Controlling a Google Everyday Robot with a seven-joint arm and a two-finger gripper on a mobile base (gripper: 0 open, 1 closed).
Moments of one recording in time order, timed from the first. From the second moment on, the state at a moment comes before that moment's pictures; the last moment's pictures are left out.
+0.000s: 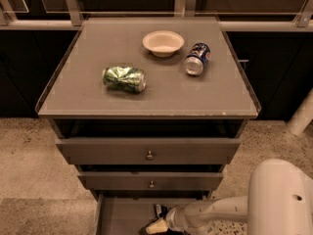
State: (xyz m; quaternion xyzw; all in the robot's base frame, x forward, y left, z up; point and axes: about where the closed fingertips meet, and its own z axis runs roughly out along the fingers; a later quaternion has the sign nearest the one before) arm 0.454 -0.054 0.196 -0.26 0.92 0.20 0.22
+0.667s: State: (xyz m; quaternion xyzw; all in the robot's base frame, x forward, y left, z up) arm 0.465 -0.057 0.153 -0.24 0.93 0.18 0.20
